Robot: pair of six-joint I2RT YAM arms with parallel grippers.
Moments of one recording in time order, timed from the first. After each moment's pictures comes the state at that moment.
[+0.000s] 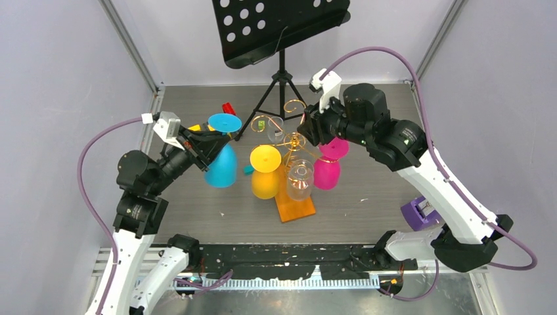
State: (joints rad) left arm -0.27 0.66 0.99 -0.17 0.52 -0.35; right arm 0.81 1.28 1.70 -0.79 0.03 0.04
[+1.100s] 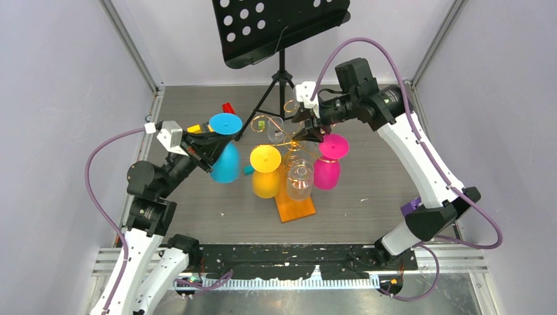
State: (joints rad) left arm -0.27 0.61 0.77 0.13 0.50 -0.34; right arm 0.53 1.54 1.90 -1.04 -0.83 -0.85
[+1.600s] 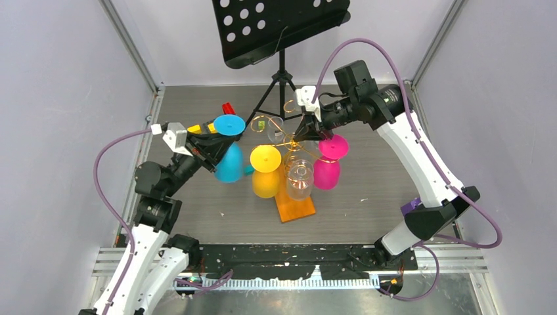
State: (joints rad) left arm -0.27 0.63 0.70 0.23 0.51 -0.36; right arm 0.53 1.55 1.91 -1.15 -0.88 -0.89
